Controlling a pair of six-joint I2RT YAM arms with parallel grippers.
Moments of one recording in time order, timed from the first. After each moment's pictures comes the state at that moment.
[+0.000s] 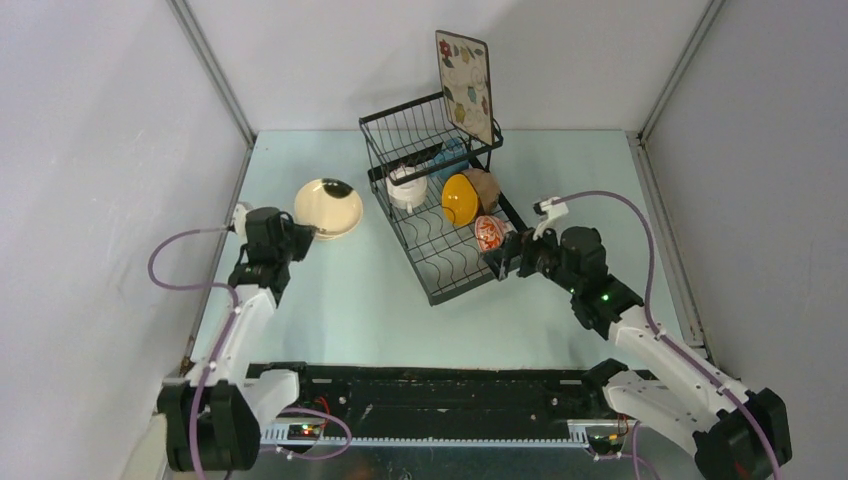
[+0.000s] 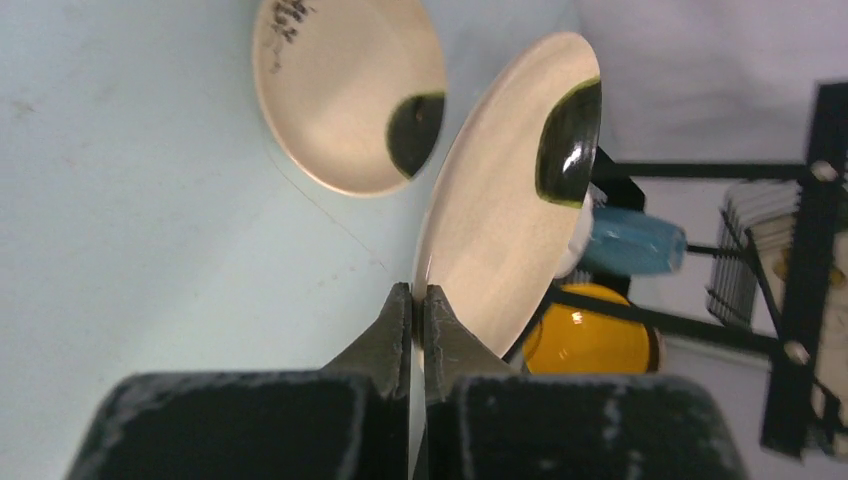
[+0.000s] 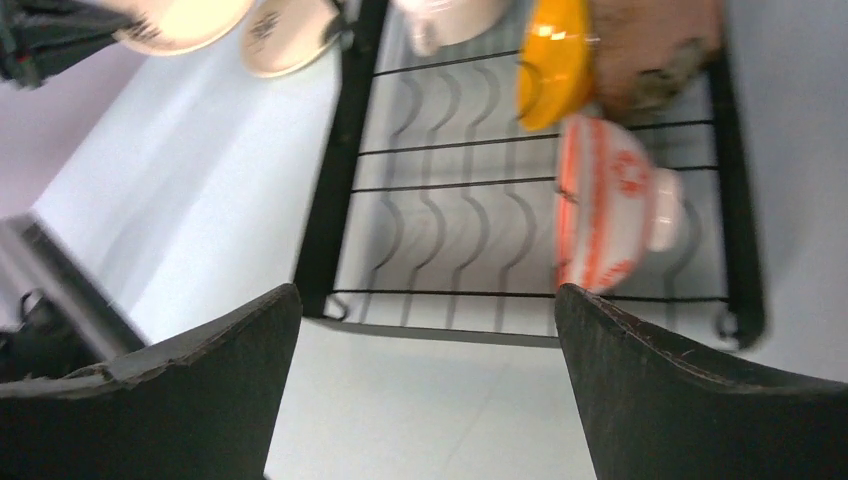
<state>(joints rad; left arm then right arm) 0.03 1.05 0.69 -0.22 -0.10 -1.06 0.50 0.88 0.58 0.00 -0.15 0.32</state>
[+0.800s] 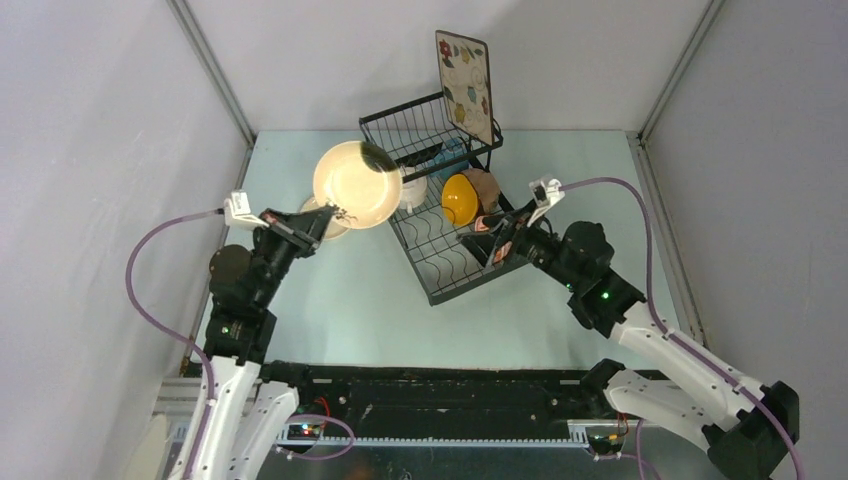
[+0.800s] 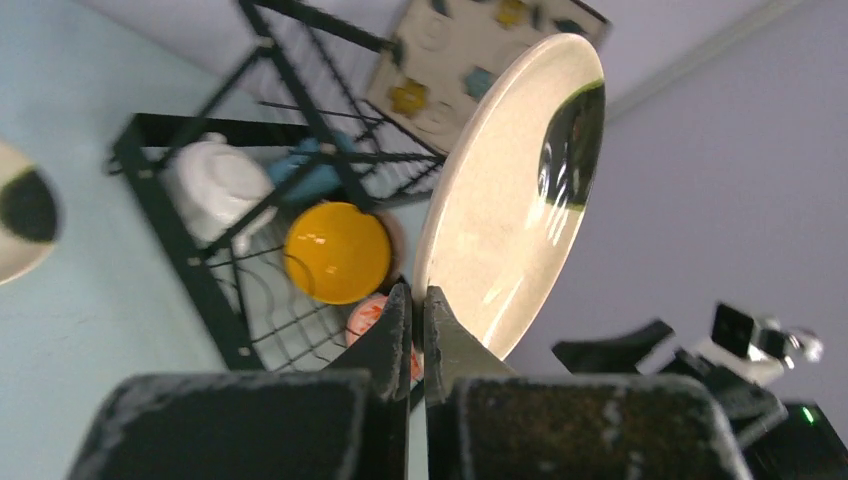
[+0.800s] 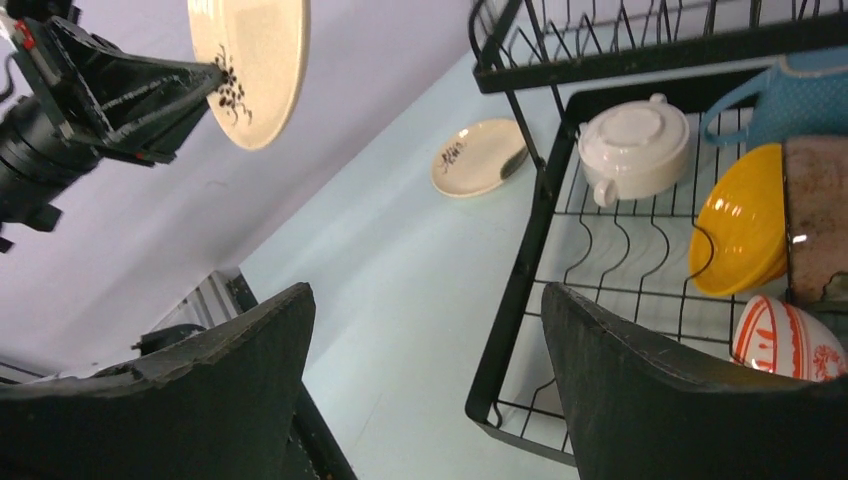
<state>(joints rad) -0.11 0.54 0.70 -0.11 0.20 -0.88 0.67 0.92 0.72 0.20 -0.21 0.46</state>
